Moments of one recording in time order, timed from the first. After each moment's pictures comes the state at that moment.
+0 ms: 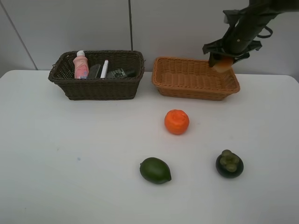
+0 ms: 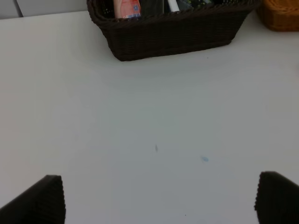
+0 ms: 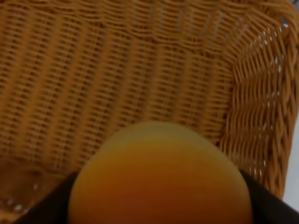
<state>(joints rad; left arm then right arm) -0.10 -0.01 -0.51 -0.09 1.06 0.06 0.17 2.10 -1.70 -0.08 0.80 0.00</state>
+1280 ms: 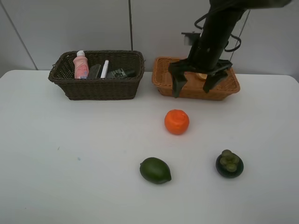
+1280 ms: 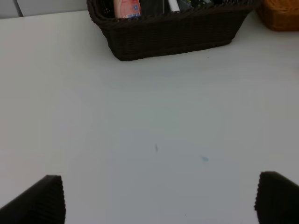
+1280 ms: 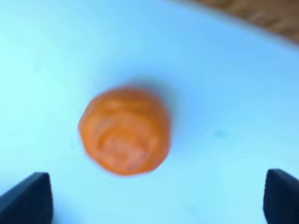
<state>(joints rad) -0.10 -0.01 -0.51 -0.09 1.06 0.06 0.46 2.01 -1.60 0.05 1.21 0.03</state>
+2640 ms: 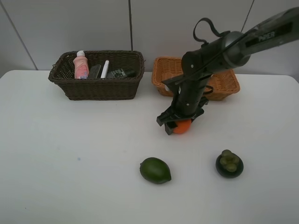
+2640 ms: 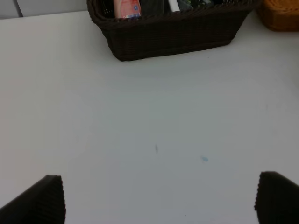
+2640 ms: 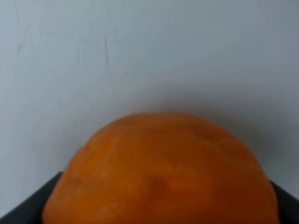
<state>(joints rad) -0.10 -0.01 -0.51 -0.09 1.06 0.06 0.54 2.16 -1.33 -0.06 0.74 0.00</state>
